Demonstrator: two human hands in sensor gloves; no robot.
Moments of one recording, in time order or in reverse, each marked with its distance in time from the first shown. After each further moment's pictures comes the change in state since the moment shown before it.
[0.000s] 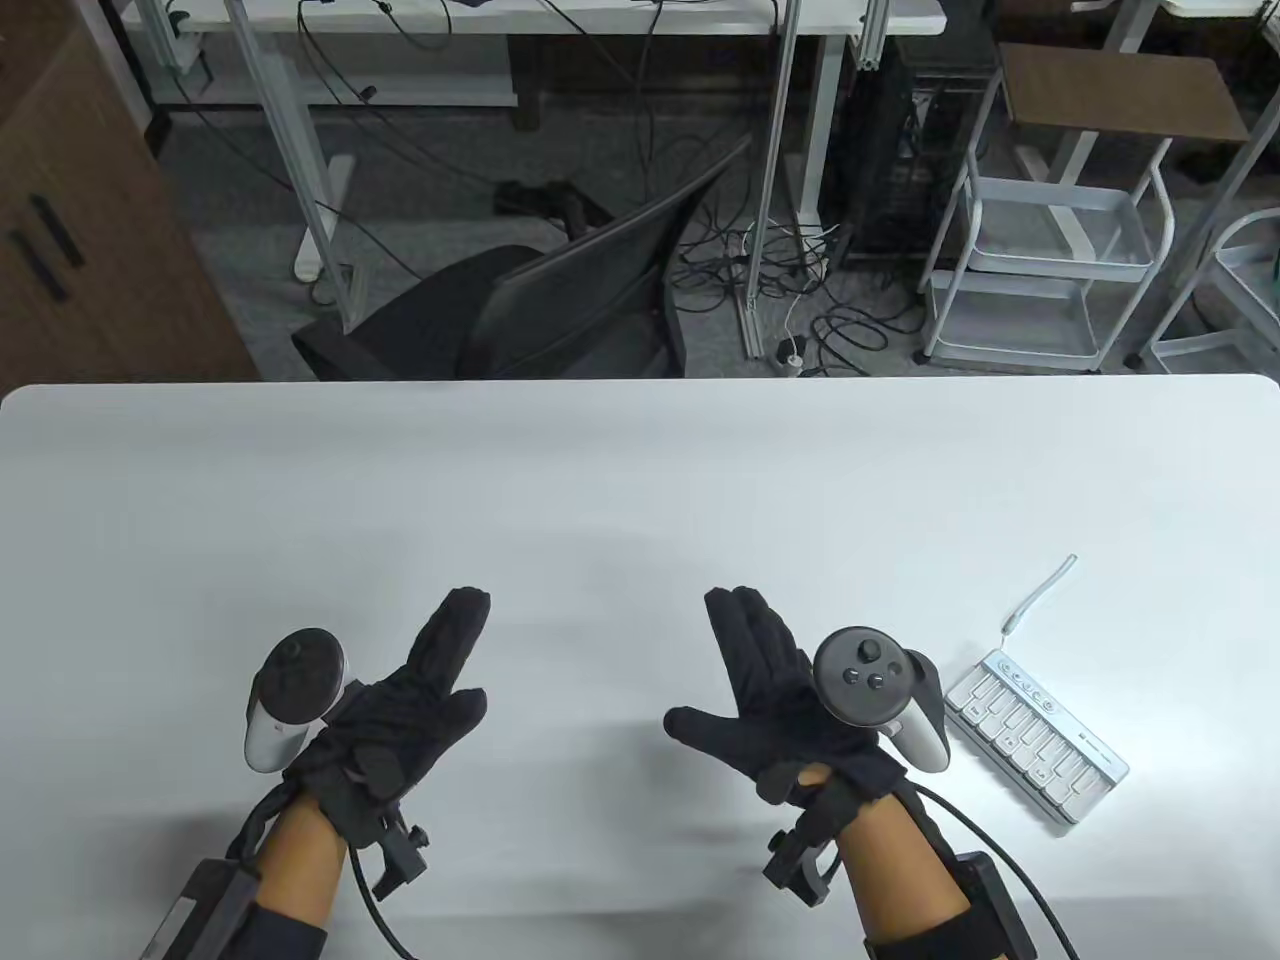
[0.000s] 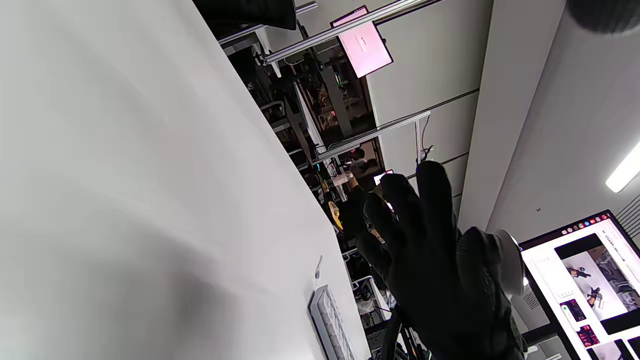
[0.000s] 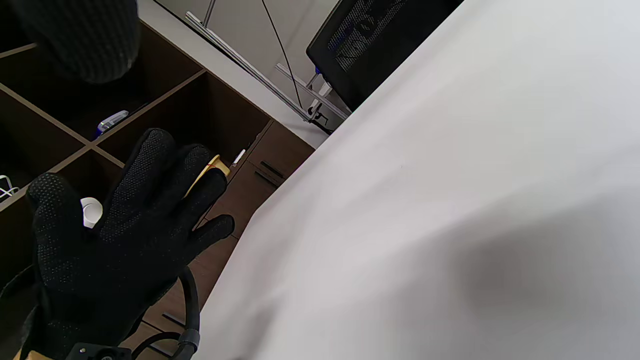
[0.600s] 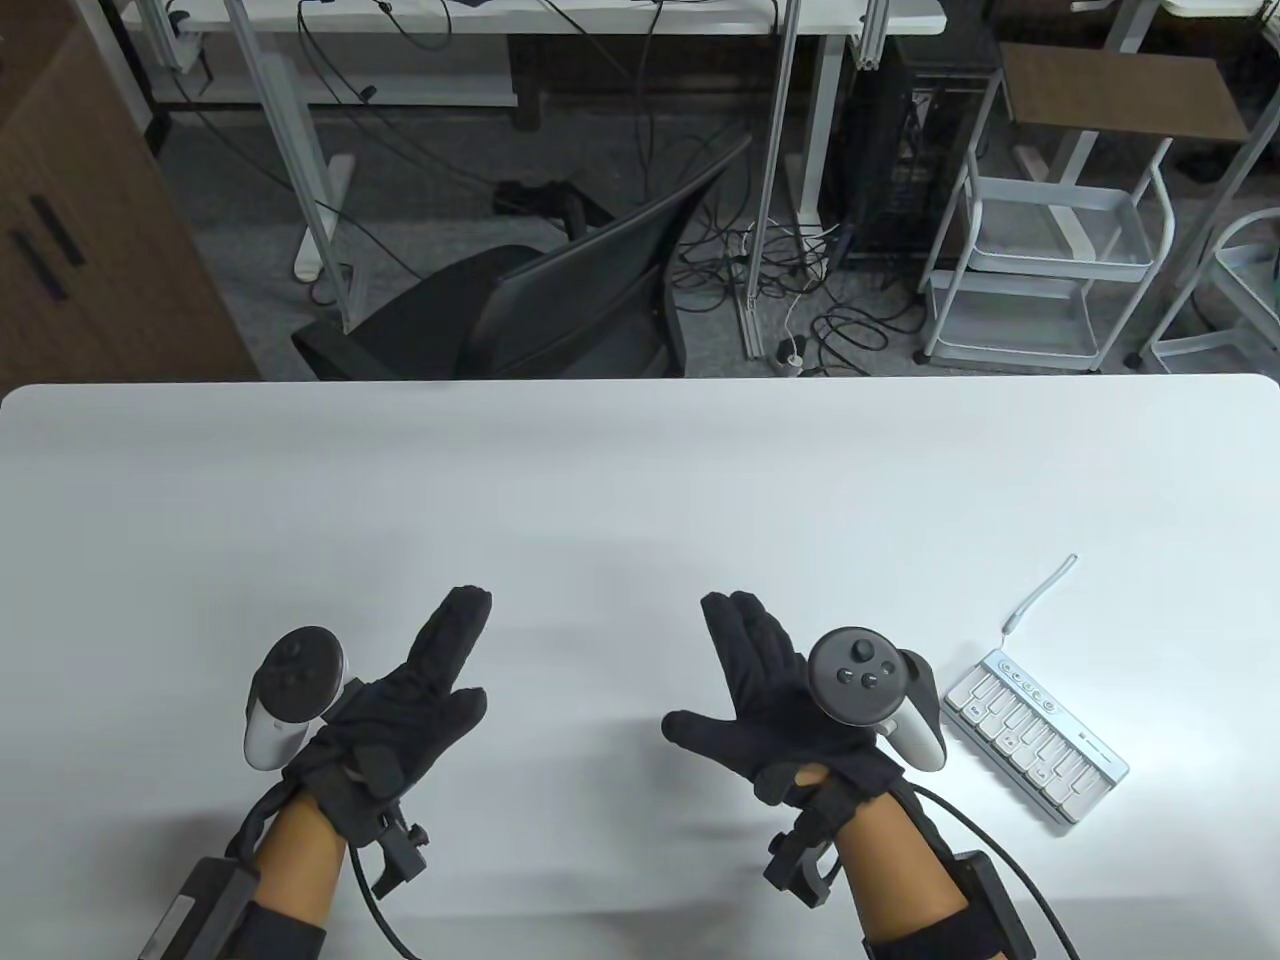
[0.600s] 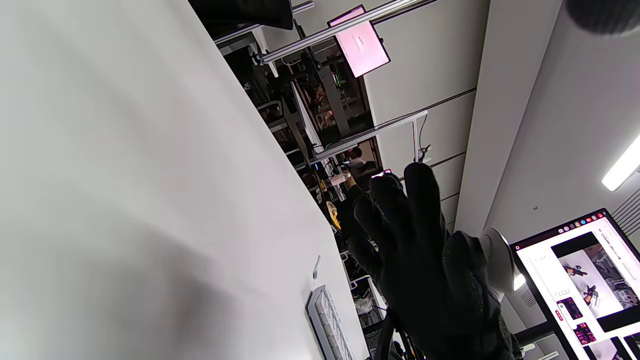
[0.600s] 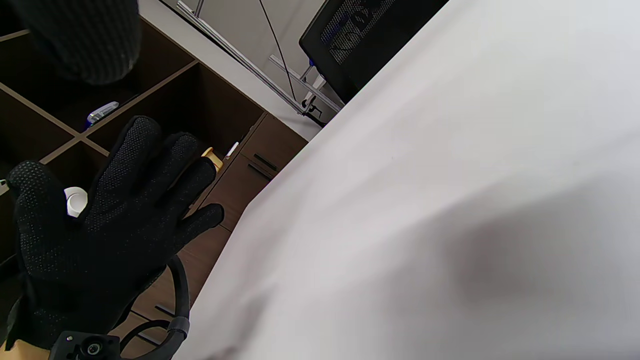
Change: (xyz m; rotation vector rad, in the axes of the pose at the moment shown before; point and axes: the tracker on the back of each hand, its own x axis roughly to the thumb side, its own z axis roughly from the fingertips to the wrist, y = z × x) left_hand 0.001 0.000 -0.001 -0.004 -0.009 -0.003; right_hand -0.003 0.003 -0.001 0.021 0.022 0.005
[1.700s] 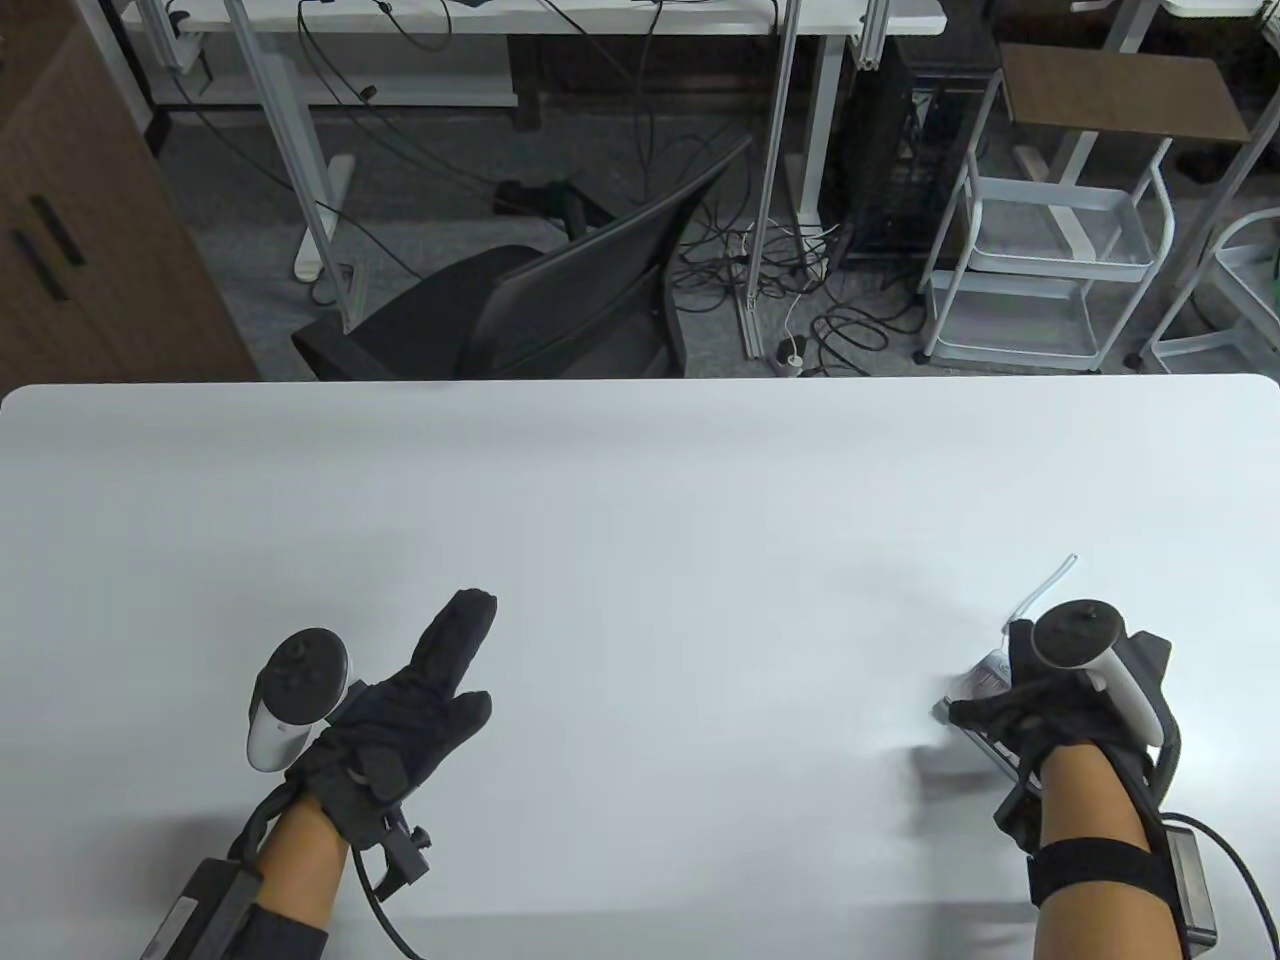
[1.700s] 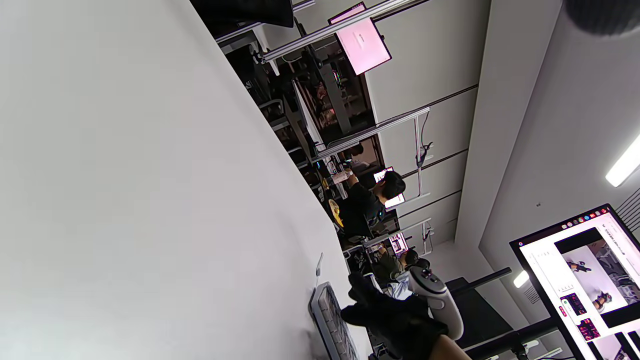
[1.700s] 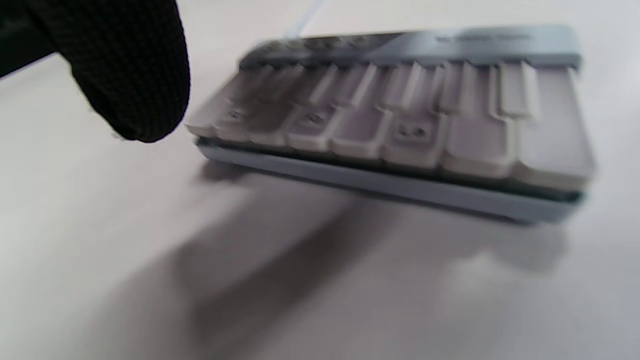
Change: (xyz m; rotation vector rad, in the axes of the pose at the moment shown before) left_hand 0.001 -0.003 0.000 -0.005 0.005 -0.009; right_hand -0.163 -0.144 0.079 -0.188 0.972 0.314
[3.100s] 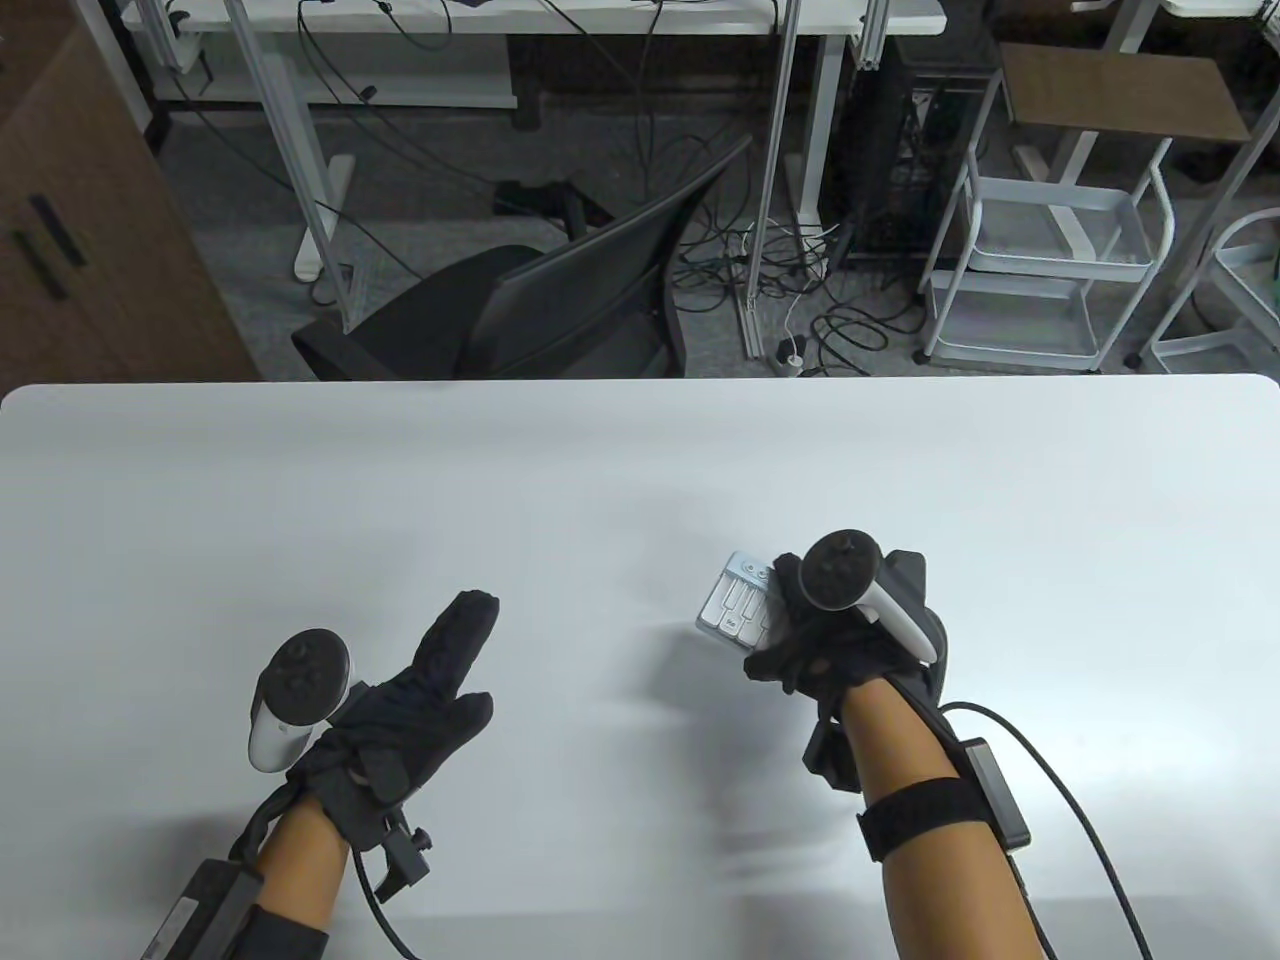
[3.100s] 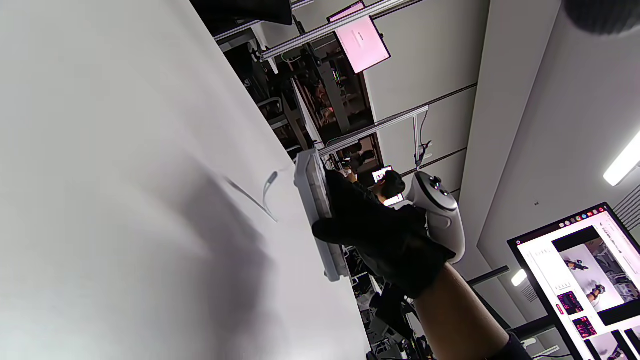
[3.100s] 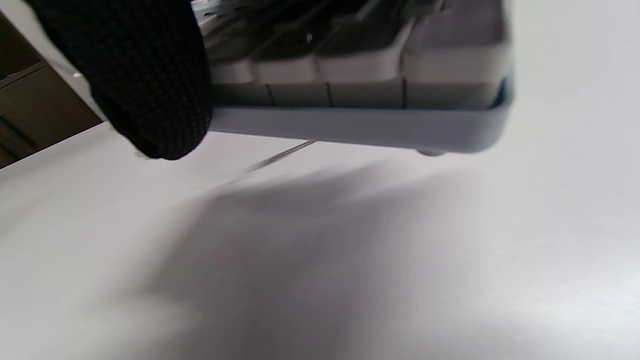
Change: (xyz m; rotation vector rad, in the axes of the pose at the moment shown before) left_hand 0.001 -0.001 -0.001 -0.004 -0.004 0.003; right_hand 0.205 0.051 0.047 0.008 -0.483 0.114
